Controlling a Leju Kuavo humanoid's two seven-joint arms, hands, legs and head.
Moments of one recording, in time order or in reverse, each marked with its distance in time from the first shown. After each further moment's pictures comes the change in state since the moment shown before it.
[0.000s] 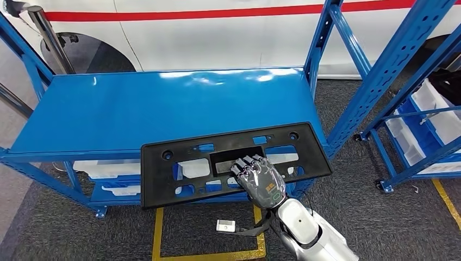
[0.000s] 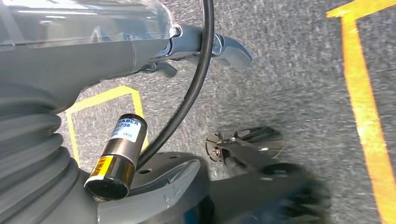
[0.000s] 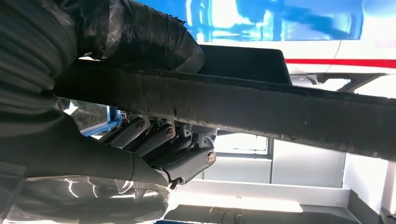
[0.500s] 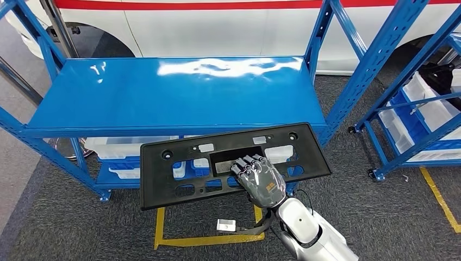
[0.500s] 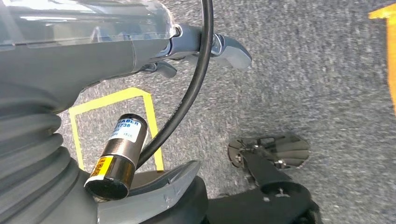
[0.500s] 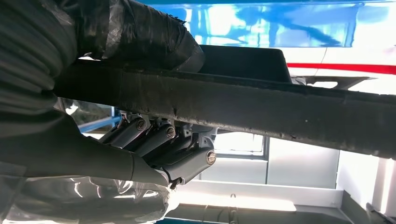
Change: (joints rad) left arm -0.002 0.005 0.012 0.000 -0.002 0.004 -0.009; right arm -0.001 -0.002 -0.003 0.003 -0.034 -0.004 -0.012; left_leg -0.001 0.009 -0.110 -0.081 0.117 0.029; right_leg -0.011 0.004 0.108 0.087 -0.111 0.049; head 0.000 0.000
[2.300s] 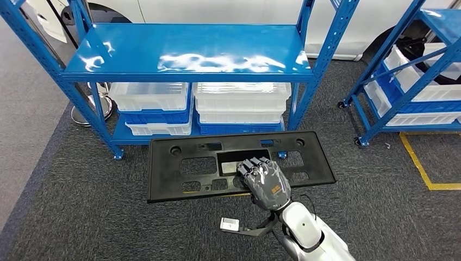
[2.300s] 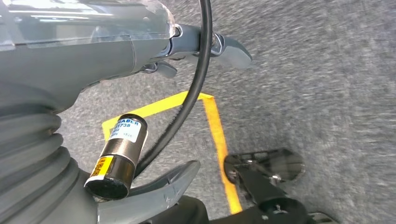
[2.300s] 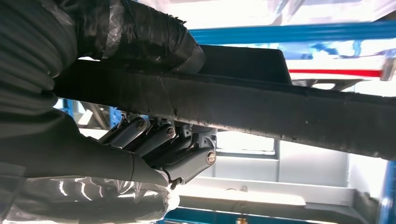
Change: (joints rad) left arm -0.015 0.032 0.009 -0.001 -0.096 -0.017 0.037; right arm 0.051 0.012 -0.051 0.008 0.013 -0.025 0.014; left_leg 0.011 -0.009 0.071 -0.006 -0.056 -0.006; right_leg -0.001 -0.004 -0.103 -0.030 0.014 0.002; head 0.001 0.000
